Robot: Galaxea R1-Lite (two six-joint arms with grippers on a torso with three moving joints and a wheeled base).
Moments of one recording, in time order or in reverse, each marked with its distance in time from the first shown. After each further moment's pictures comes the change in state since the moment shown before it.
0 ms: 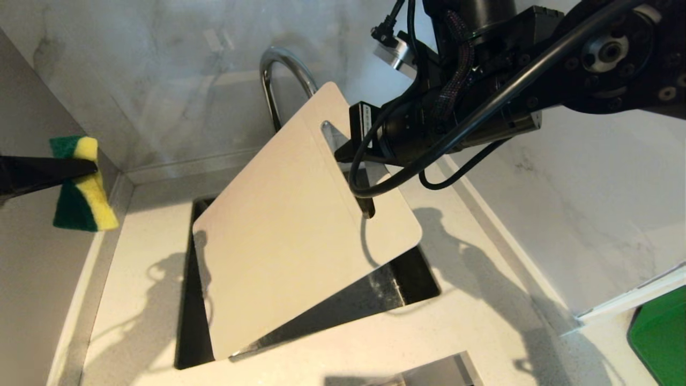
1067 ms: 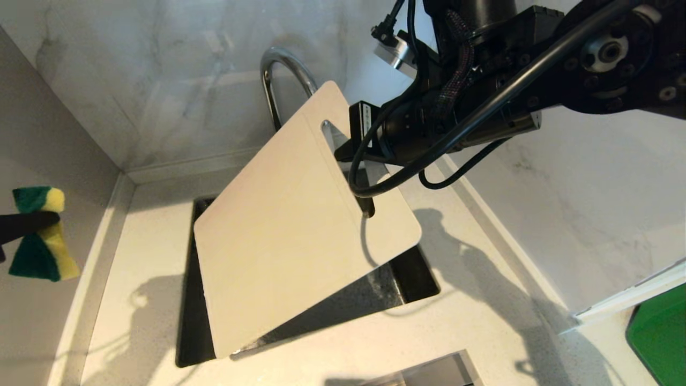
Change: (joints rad) left arm 0.007 -0.107 0.163 0.040 0.237 0.097; right arm 0.000 0.001 0.000 -0.006 0.000 0.000
